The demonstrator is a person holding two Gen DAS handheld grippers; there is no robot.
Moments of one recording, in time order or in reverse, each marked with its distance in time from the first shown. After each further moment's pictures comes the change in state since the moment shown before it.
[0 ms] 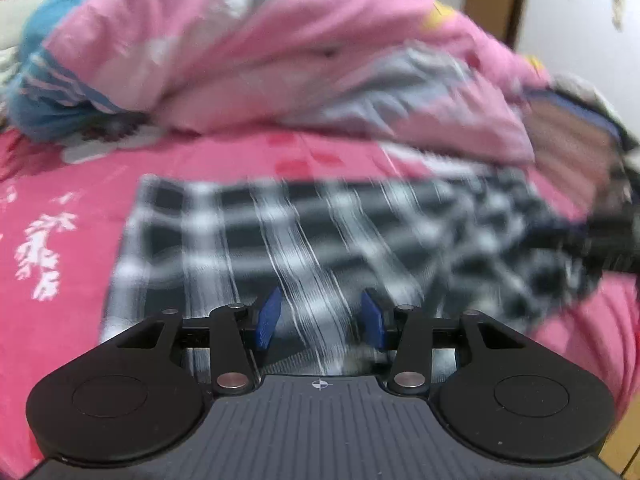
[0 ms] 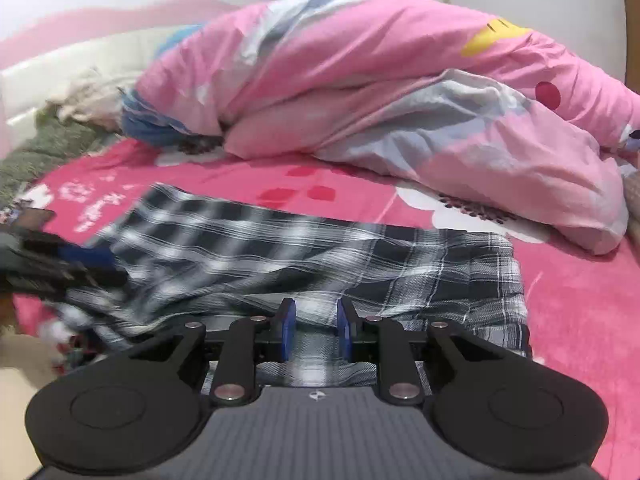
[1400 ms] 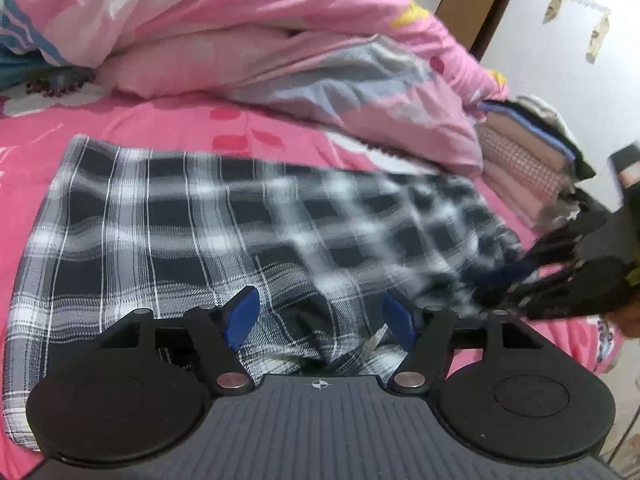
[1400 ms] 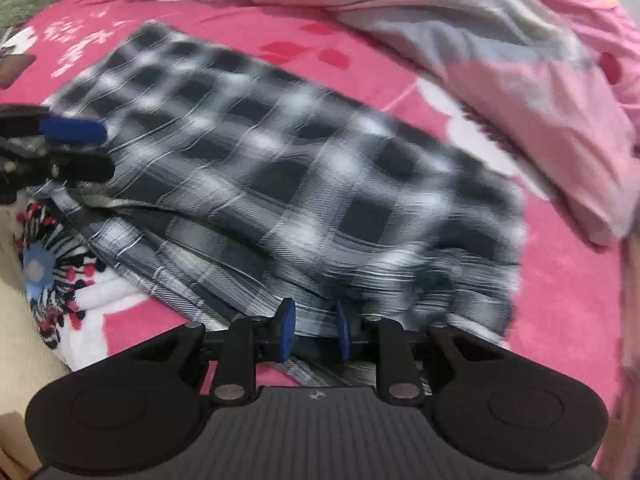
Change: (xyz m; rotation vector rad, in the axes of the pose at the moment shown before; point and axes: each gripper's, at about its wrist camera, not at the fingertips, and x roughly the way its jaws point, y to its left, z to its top) left arm 0.030 -0.005 -0.005 -0.066 0.098 -0.207; right arm 0.017 0.016 0.024 -0.233 0.432 -0.080
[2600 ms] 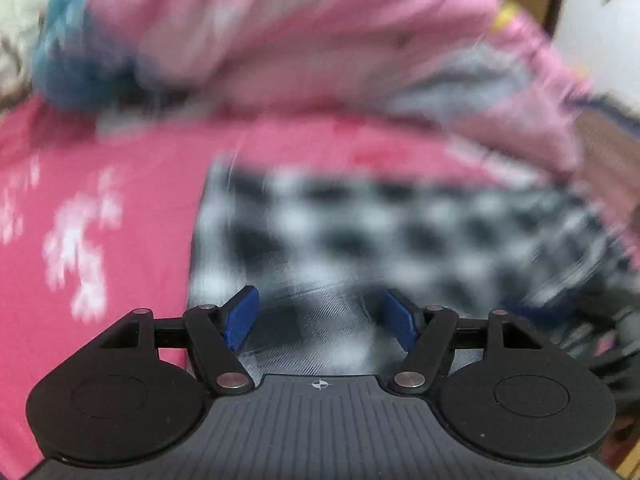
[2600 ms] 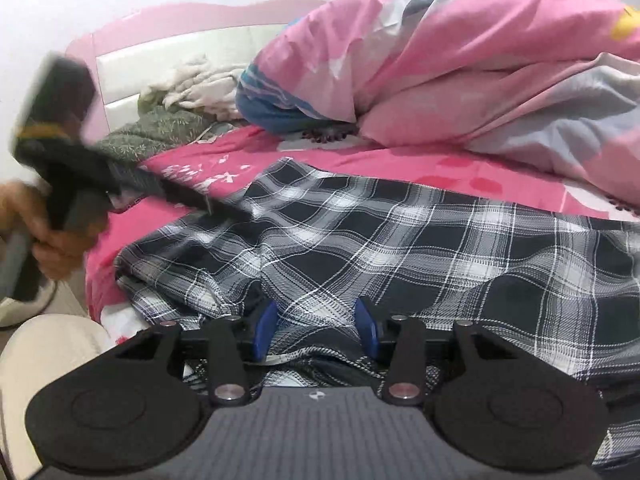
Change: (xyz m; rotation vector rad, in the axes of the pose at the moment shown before) left arm -0.004 0.075 0.015 0.027 0.014 0.282; right arm 0.063 0.069 0.005 0.079 -0.571 0.418
